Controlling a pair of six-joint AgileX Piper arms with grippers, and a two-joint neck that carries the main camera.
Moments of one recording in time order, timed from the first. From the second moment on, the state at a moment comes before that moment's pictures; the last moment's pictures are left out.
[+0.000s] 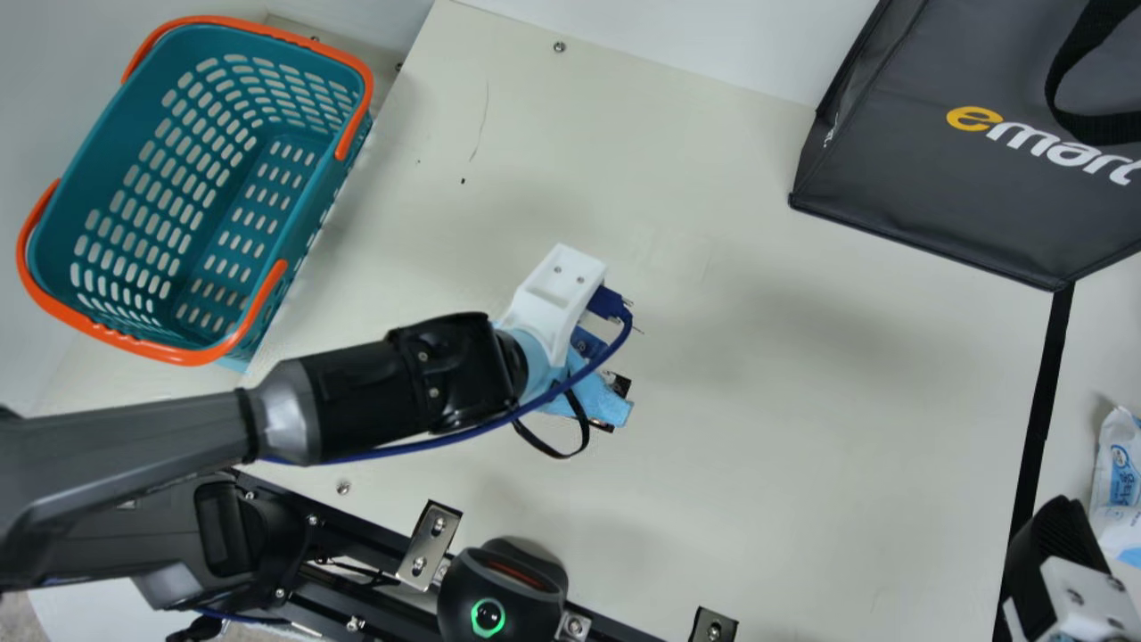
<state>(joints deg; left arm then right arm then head) -51.0 88.2 -54.7 9.8 43.7 -47.1 0.6 42.6 -69.8 -0.7 69.5 0.0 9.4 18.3</state>
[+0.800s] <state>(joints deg) -56.6 93.9 -52.6 17.8 39.7 -67.0 0.6 42.6 -69.8 -0.7 69.5 0.0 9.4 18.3</state>
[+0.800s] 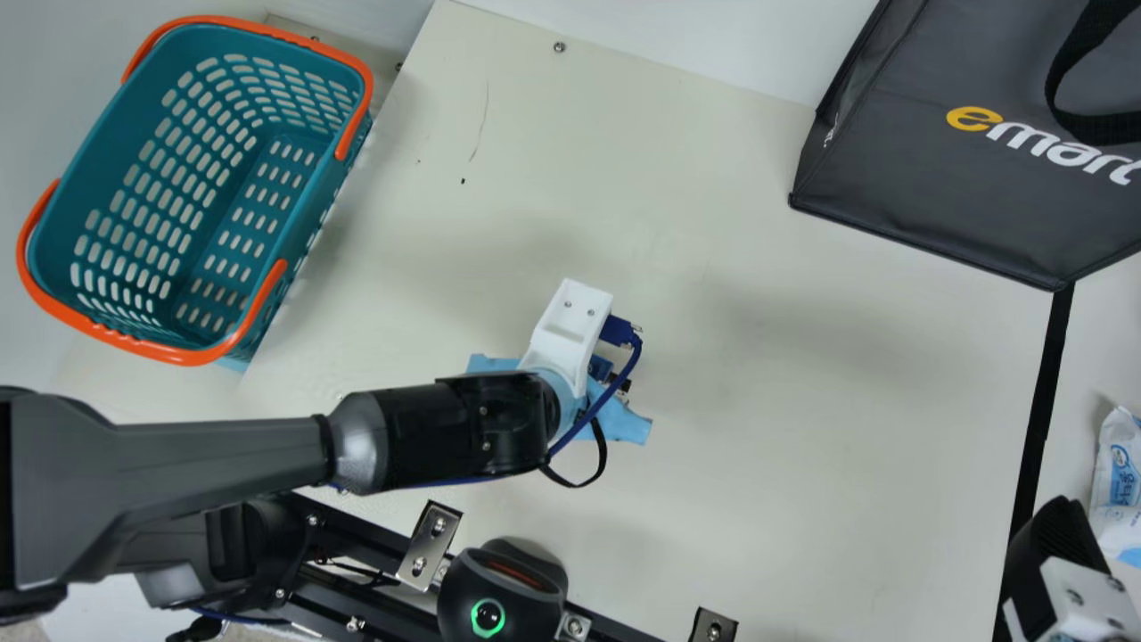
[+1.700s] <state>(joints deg) -60.0 102.6 -68.0 17.9 47.7 -76.0 0.6 42.6 -69.8 -0.7 69.5 0.0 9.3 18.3</state>
